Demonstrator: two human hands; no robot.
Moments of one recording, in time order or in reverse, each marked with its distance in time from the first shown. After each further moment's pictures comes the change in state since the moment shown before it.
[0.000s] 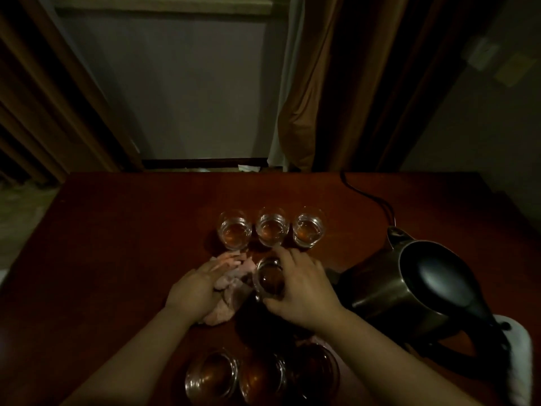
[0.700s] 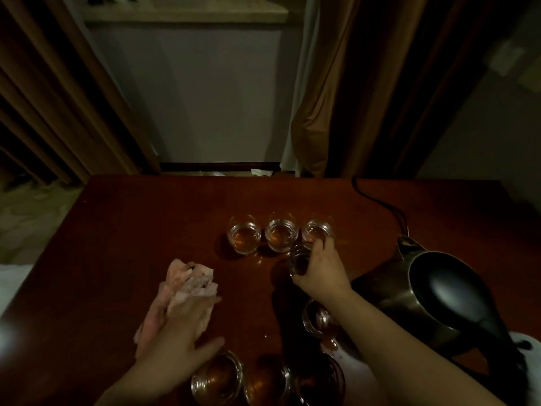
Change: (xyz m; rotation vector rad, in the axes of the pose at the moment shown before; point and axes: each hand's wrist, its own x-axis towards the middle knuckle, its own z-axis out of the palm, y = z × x) left_hand -0.109 0.012 -0.028 -0.380 0.138 0.096; right_hand 0.037 0.034 0.003 0.066 0.042 0.329
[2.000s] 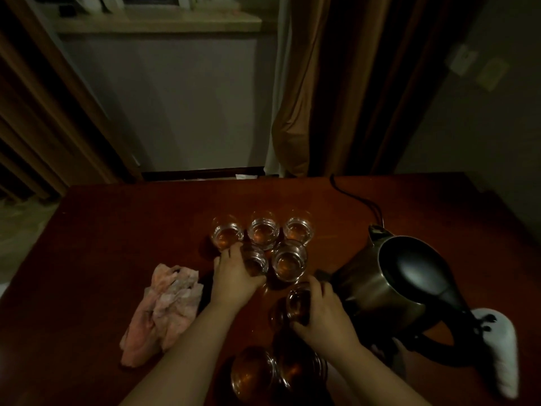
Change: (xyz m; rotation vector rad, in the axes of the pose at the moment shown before) left_hand 0.115 0.057 0.061 -0.052 0.219 -0.208; right_hand -0.081 0.037 0.024 0.062 -0.056 0.053
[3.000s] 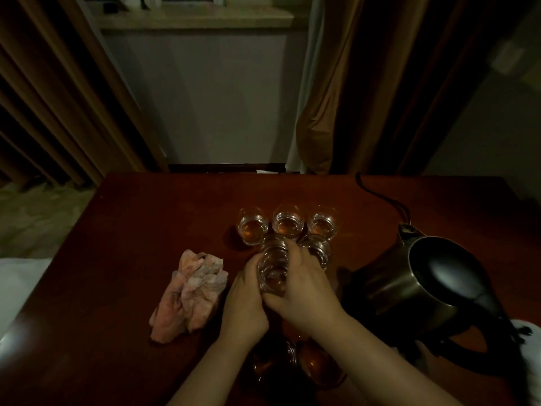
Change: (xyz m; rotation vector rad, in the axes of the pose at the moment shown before) left_hand -0.077 -0.011 -0.020 -0.247 0.082 0.231; right_hand -0.001 -0.084 -0.021 0.070 0.080 -0.355
